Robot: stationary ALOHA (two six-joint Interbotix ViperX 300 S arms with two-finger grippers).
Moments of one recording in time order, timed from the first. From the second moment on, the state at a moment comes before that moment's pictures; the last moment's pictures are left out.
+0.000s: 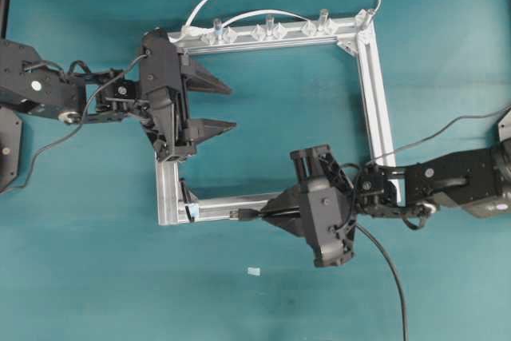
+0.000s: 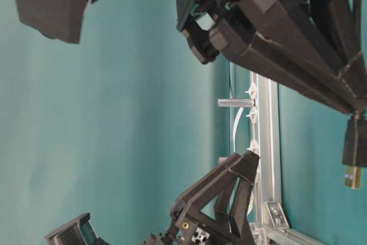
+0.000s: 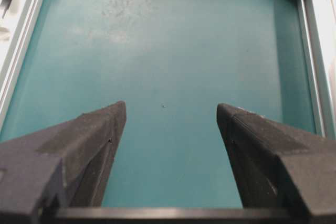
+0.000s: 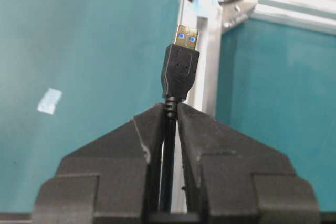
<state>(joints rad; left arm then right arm) 0.10 -0.03 0.89 -0.07 -0.39 0.00 0.26 0.11 0.68 0.53 -0.28 -0.44</state>
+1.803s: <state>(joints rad) 0.09 -0.03 0.89 -0.06 -0.38 0.00 0.21 0.16 0.64 0.45 -0.25 -0.45</state>
